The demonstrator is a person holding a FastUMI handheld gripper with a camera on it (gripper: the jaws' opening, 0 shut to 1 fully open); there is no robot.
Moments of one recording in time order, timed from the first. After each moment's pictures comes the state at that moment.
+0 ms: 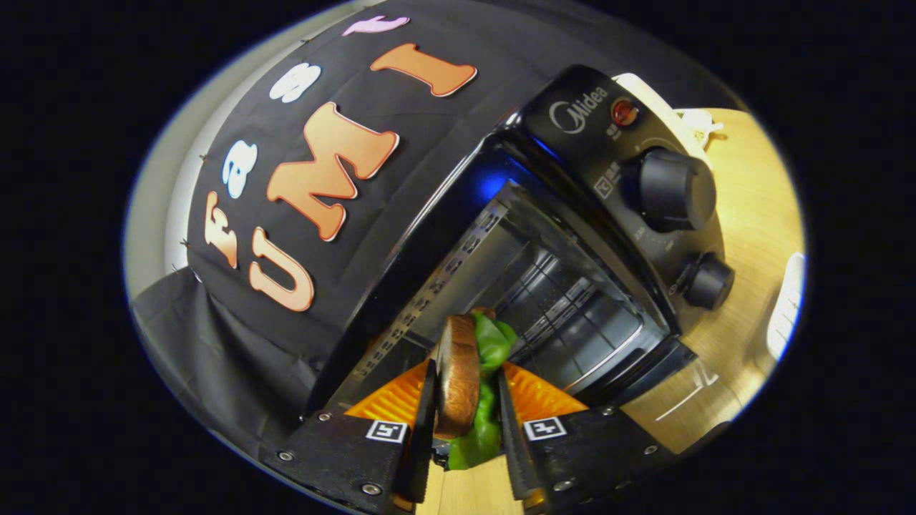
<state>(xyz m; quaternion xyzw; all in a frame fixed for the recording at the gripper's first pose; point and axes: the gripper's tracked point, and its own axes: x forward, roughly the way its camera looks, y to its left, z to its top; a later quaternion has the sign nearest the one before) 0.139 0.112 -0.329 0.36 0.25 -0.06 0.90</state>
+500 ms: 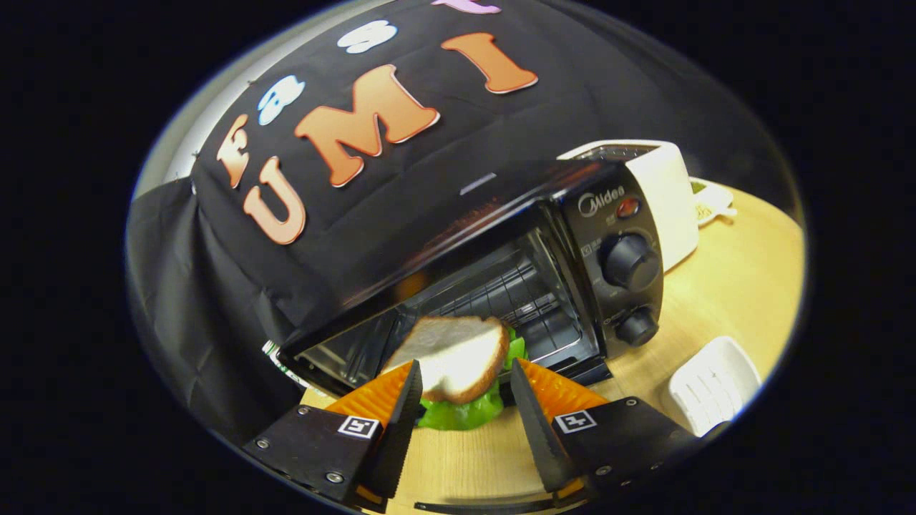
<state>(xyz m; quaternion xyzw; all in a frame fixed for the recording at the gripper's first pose) 0.077 0.101 -0.294 0.20 0.29 -0.02 0.94</state>
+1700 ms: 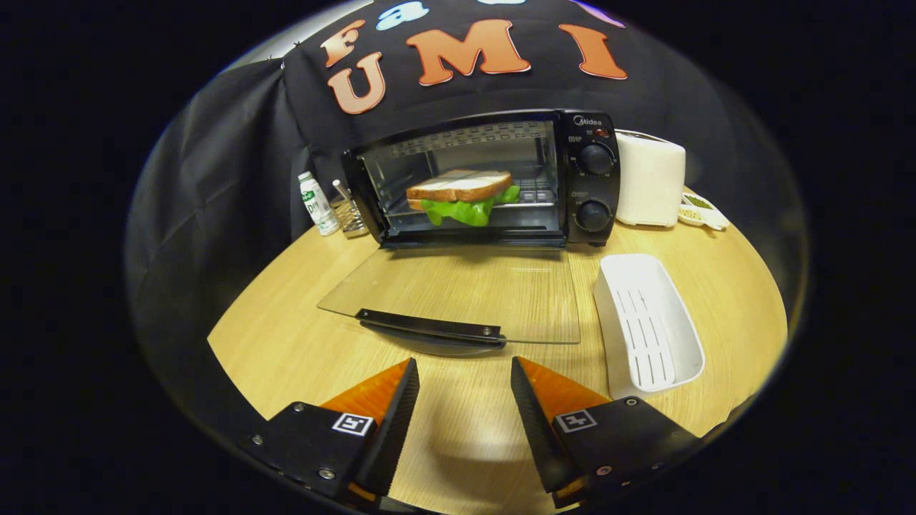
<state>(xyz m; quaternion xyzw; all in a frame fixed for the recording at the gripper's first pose) -0.105 0.091 -0.350 0.00 0.43 0.08 0.90</state>
